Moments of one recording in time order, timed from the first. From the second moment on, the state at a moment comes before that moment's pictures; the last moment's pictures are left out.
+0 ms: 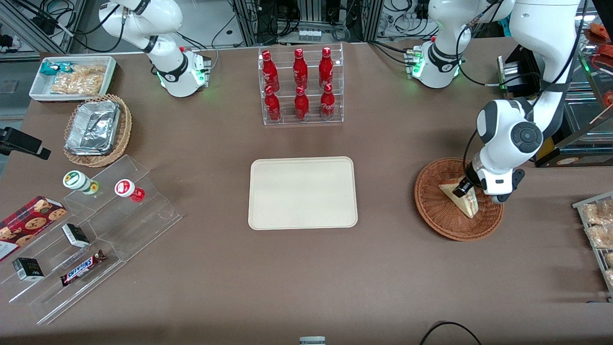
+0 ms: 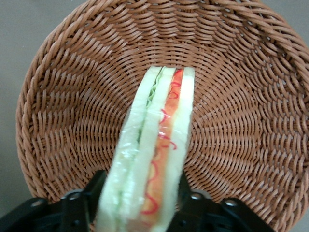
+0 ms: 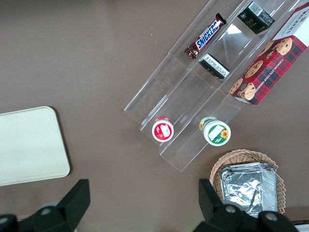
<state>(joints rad) 0.01 0.21 -0.05 -2.32 0.03 2.51 -0.90</state>
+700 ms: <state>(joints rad) 0.00 0.15 -0.21 -2.11 0.04 2.18 -0.64</state>
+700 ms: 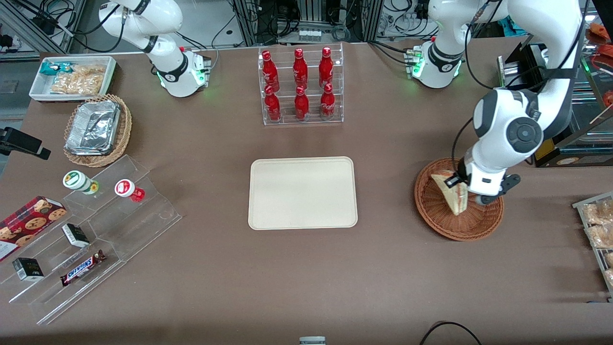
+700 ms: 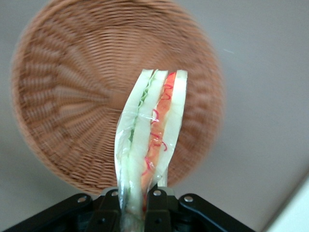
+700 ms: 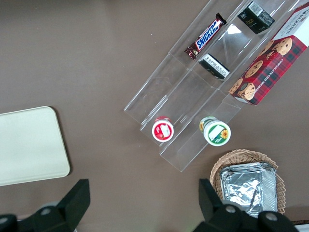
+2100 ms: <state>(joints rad) -0.60 0.80 -0.29 -1.28 0.14 2.04 -1.04</state>
